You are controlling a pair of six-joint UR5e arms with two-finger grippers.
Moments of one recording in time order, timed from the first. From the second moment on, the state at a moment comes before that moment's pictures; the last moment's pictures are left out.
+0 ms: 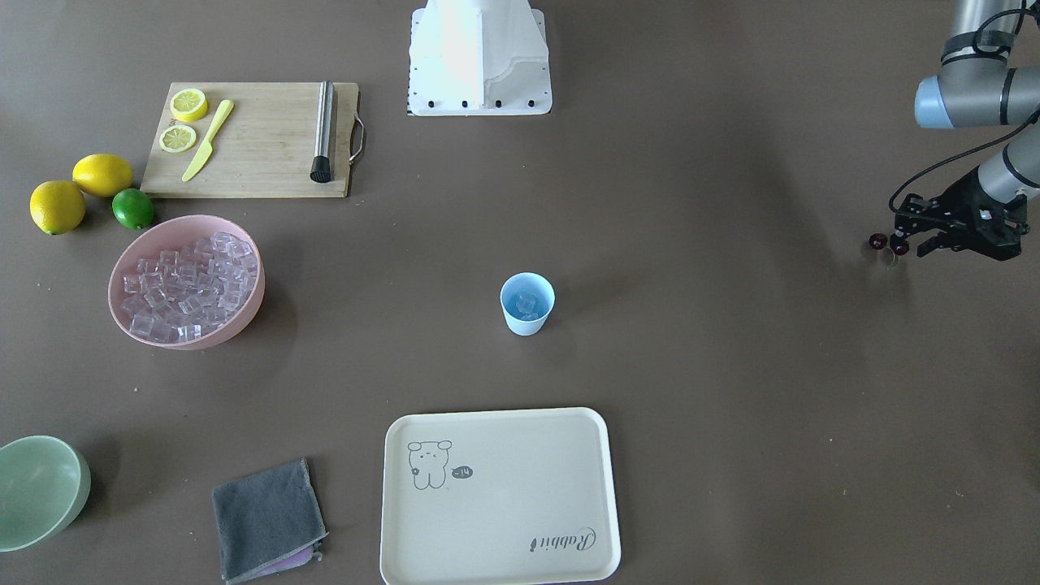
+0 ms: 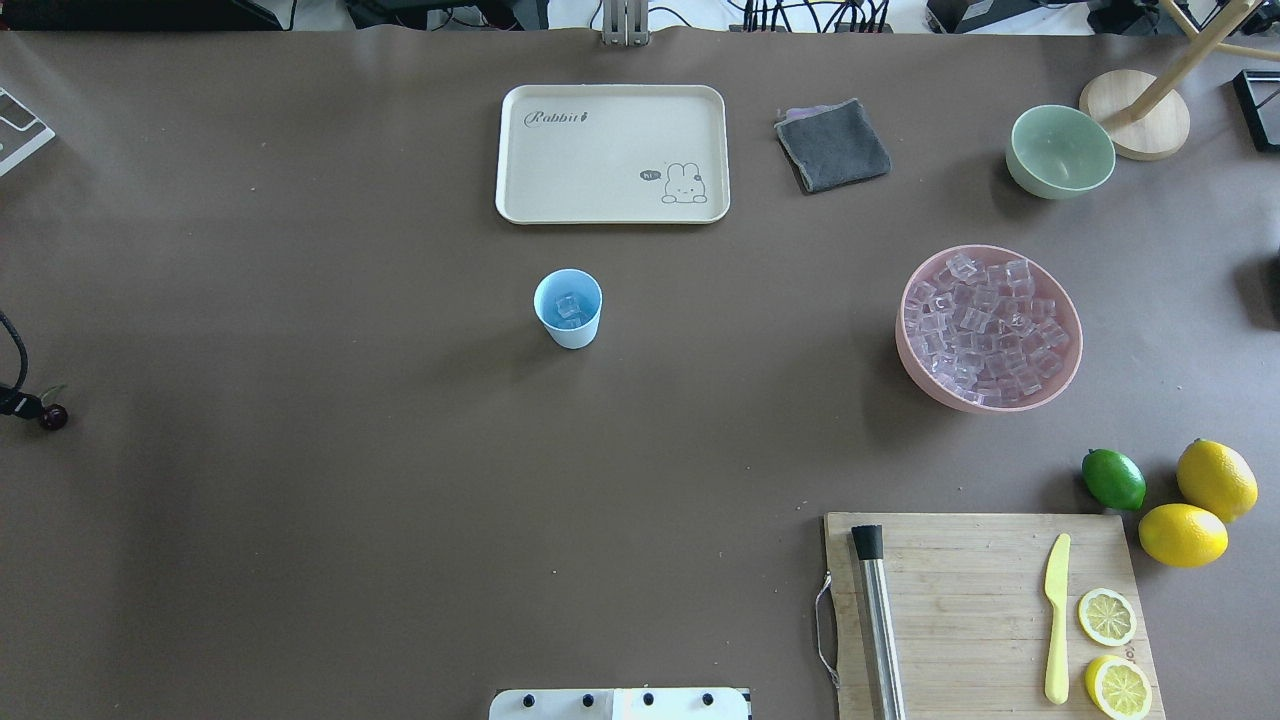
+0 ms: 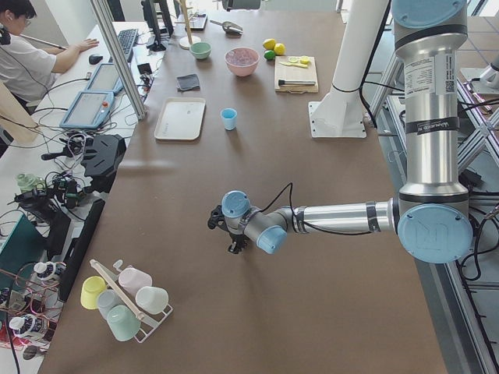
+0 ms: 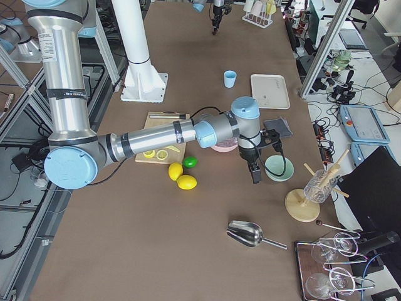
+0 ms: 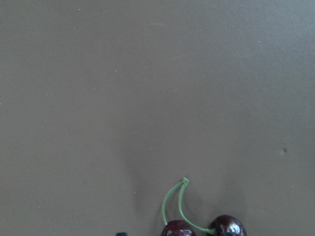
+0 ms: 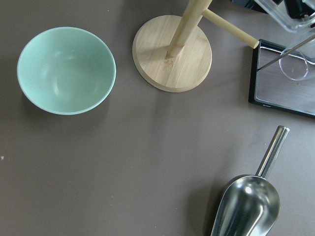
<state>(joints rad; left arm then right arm) -1.09 -1.46 -1.48 -2.27 -2.31 -0.26 1.39 -1.49 1.74 -1.42 2.09 0.20</state>
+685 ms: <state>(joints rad) -1.07 -1.47 -1.46 -2.29 -2.32 -0.26 1.39 -1.49 1.74 -1.42 2.09 0.20</state>
